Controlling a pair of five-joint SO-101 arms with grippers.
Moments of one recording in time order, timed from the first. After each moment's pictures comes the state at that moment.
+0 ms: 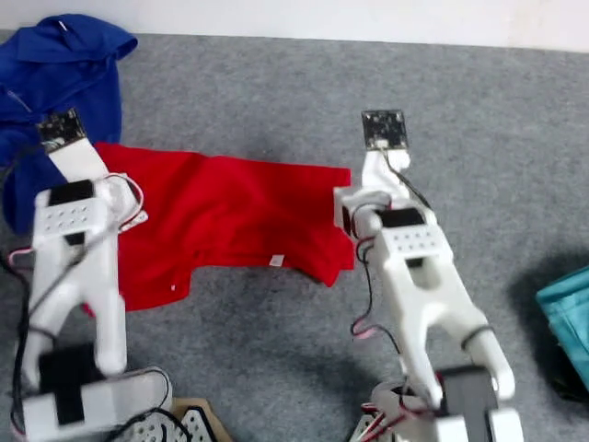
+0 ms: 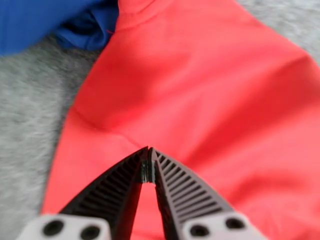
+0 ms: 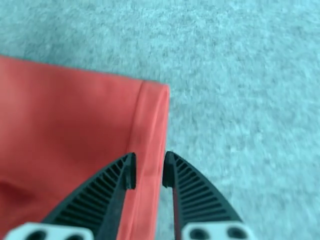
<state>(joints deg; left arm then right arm) -21.0 -6.8 32.1 51.0 19.0 -13.7 -10.7 38.9 28.8 -1.5</state>
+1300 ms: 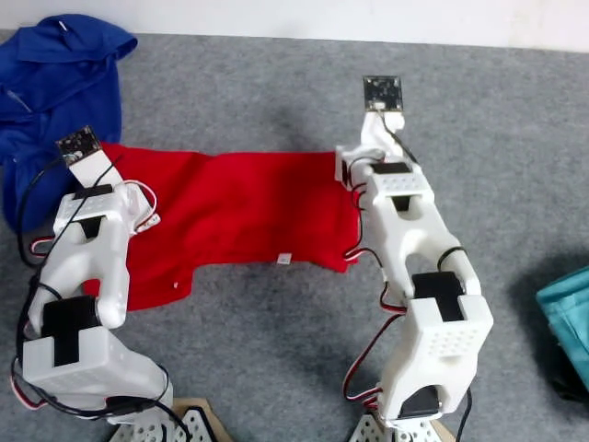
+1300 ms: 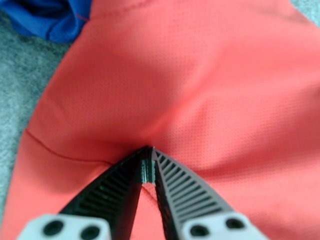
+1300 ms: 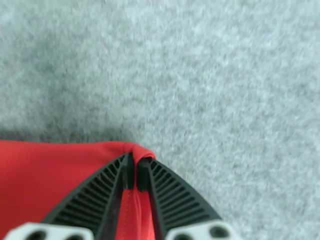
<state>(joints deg) -20.0 4.9 32.1 41.3 21.3 -10.3 19.0 11.4 23.4 -1.5</state>
